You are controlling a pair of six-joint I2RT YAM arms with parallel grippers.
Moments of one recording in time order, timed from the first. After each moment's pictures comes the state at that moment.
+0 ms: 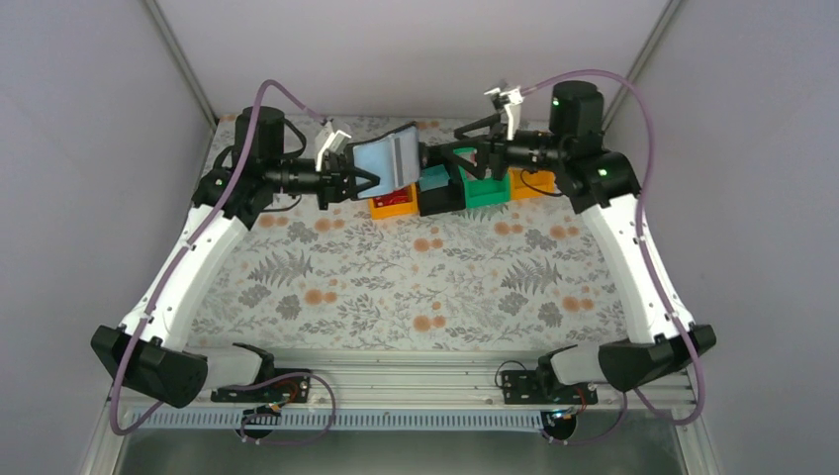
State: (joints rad) left arm -0.33 1.28 1.41 -0.61 1.02 0.04; right arm 0.35 1.39 1.69 -0.70 -0.87 0.04
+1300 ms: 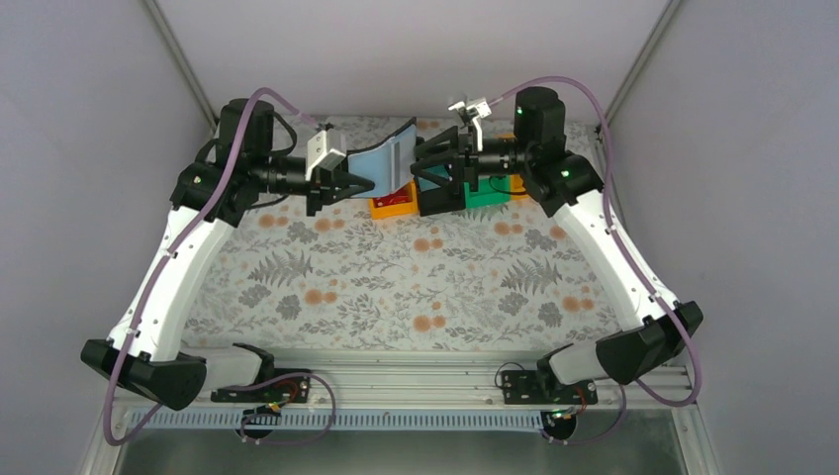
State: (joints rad) left arm -0.34 1.26 1.57 -0.84 1.04 0.46; right arm 0.46 1.41 1.59 -0.45 -1.05 0.12
